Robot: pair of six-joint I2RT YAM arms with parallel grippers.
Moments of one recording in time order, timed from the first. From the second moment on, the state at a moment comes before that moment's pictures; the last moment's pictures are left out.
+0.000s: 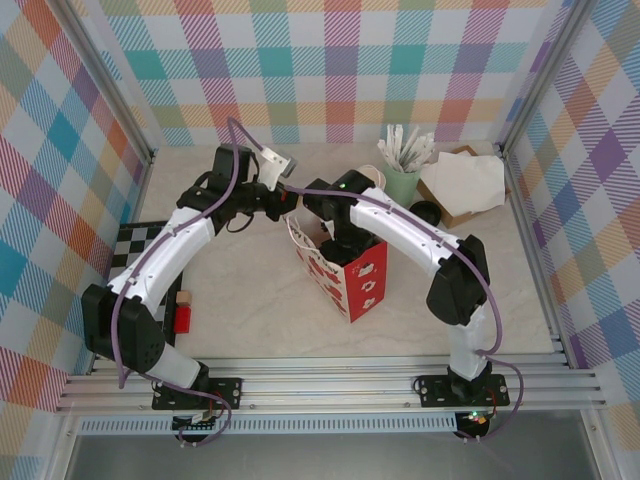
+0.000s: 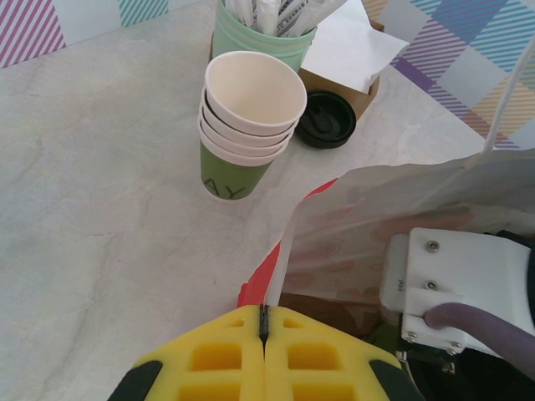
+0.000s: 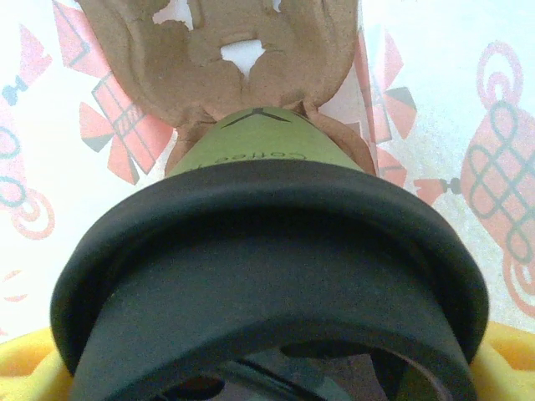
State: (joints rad) left arm -0.37 1.50 1.37 -0.52 0.52 0.07; right arm 0.82 1.99 1.95 -1.62 0.00 0.38
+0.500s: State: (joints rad) left arm -0.39 1.45 1.34 -0.49 0.51 0.07; right arm 0.82 1.99 1.96 -1.64 -0.01 0.38
